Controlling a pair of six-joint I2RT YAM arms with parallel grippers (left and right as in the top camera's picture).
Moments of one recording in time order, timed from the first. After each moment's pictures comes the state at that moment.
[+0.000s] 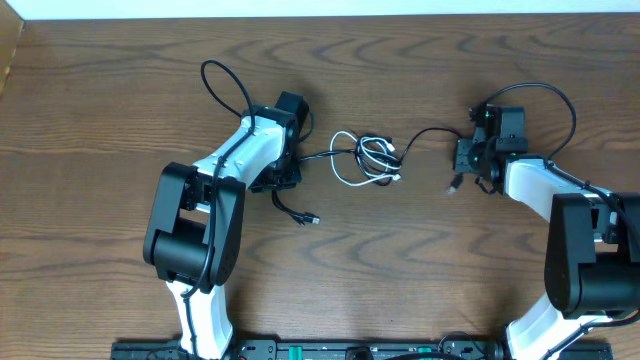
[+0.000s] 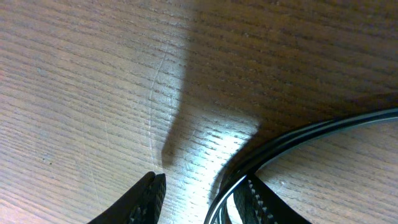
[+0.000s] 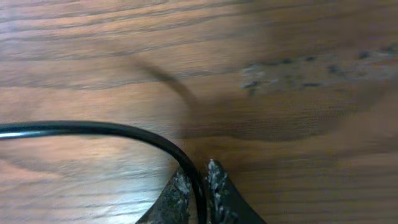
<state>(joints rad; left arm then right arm) -0.32 2.03 1.35 -0.96 -0.18 -0.54 0.02 1.84 0.90 -0.07 -0.02 0.12</state>
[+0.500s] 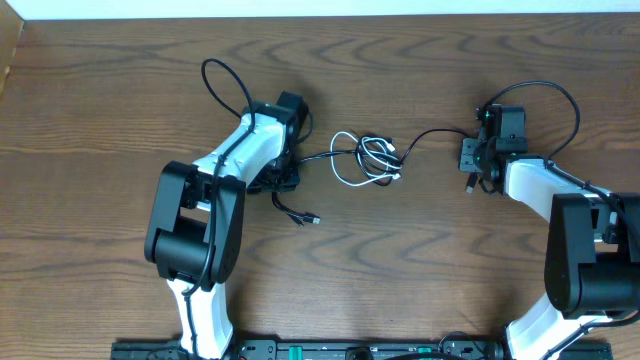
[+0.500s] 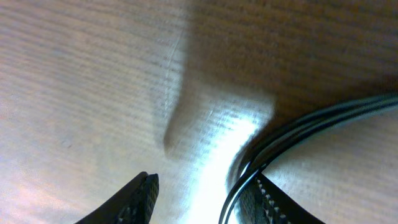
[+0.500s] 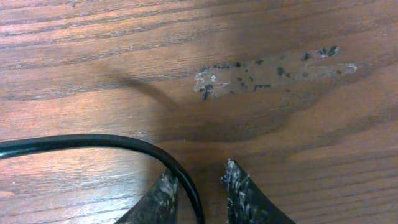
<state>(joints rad) -0.32 2.04 1.40 -1.08 -0.18 -0.51 0.02 1.84 0.90 -0.07 0.08 0.13</state>
